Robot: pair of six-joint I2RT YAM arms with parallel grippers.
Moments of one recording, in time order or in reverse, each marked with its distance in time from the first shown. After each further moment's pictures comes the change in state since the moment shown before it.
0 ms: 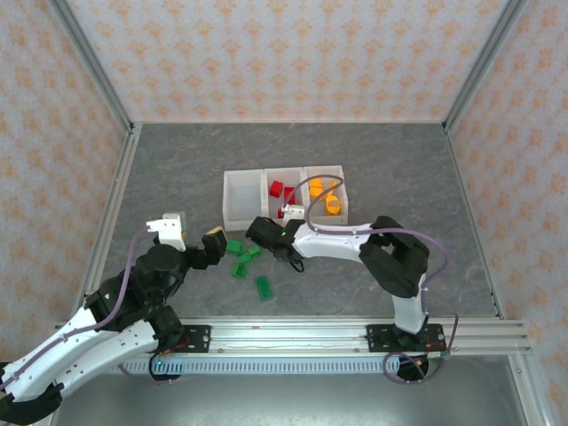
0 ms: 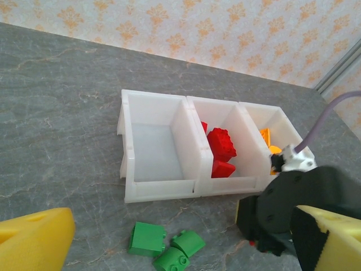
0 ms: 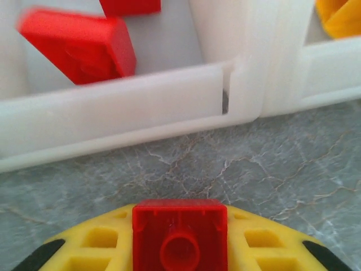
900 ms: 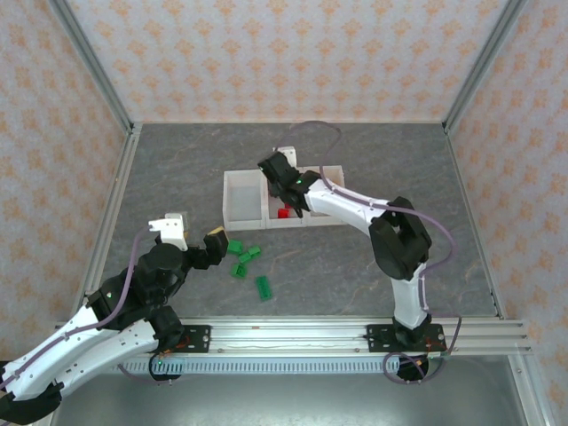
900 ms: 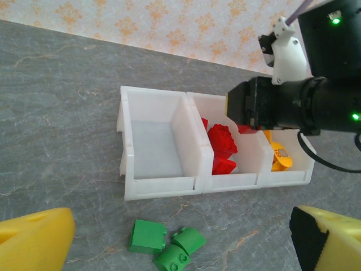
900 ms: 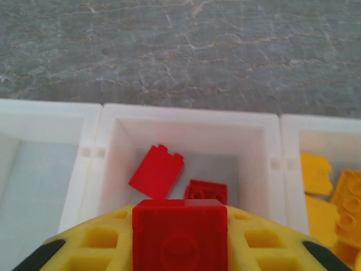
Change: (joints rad) left arm 0.000 0.013 0.000 0.000 0.005 0.000; right arm -0.267 0.109 0.338 0.197 -0.166 -0.621
